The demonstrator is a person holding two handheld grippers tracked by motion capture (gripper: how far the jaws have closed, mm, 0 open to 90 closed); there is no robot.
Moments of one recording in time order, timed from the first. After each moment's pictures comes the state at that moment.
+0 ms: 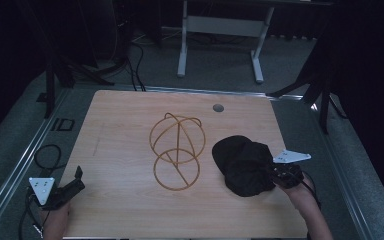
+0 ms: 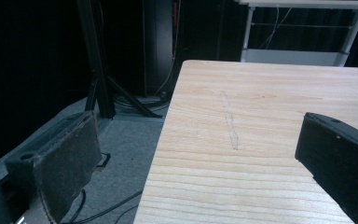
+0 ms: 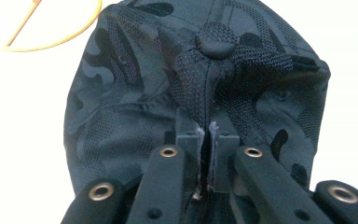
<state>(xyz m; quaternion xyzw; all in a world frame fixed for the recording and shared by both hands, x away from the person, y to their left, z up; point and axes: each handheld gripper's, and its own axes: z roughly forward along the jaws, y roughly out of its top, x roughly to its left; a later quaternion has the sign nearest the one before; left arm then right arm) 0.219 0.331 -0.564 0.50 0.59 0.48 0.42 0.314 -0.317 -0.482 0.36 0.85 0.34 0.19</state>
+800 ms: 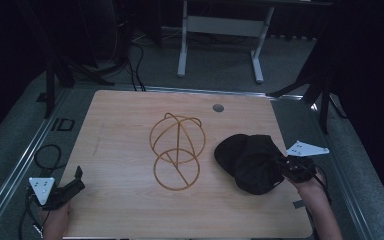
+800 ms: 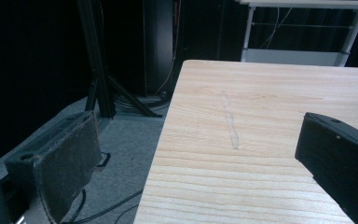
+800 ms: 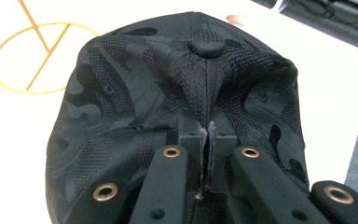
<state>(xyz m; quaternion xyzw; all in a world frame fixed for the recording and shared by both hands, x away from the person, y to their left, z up) 0.219 0.331 -0.564 0.50 0.59 0.48 0.42 0.307 -0.326 -0.434 0.36 0.82 0.38 0.22</state>
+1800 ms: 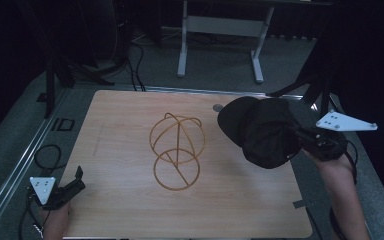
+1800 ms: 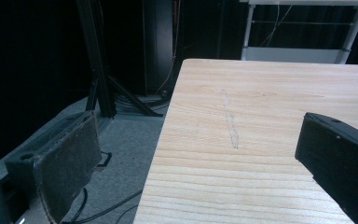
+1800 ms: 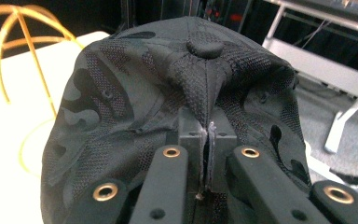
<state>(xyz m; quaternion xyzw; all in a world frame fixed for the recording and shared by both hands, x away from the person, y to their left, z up) 0.220 0.330 -0.564 0.51 0.59 0.48 0.41 0.298 -0.324 -0.313 0.33 0.78 0.46 0.29</state>
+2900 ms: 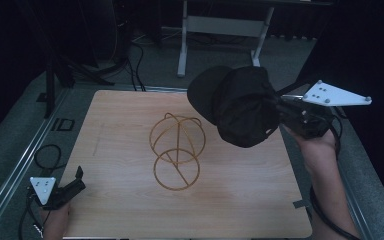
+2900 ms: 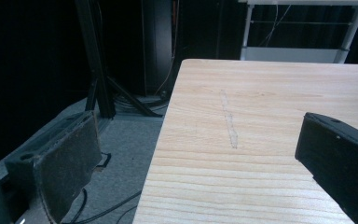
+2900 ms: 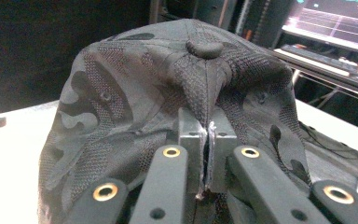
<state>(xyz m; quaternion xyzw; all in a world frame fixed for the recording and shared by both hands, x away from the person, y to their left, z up) 0.219 0.330 -0.564 0.51 0.58 0.48 0.41 0.304 -0.256 -0.253 0.26 0.75 0.53 0.29</state>
